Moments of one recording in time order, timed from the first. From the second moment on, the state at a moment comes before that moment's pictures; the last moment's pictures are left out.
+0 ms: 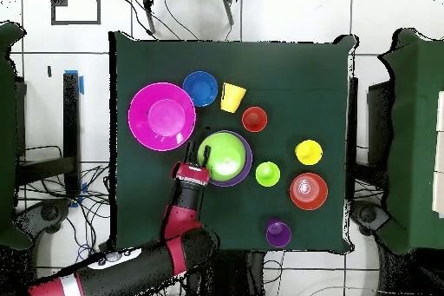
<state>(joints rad) 0.76 0.30 -0.83 1.87 0.55 -1.09 3.11</state>
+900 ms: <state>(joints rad) 0.76 0.22 -0.83 1.93 0.38 -1.09 3.11</state>
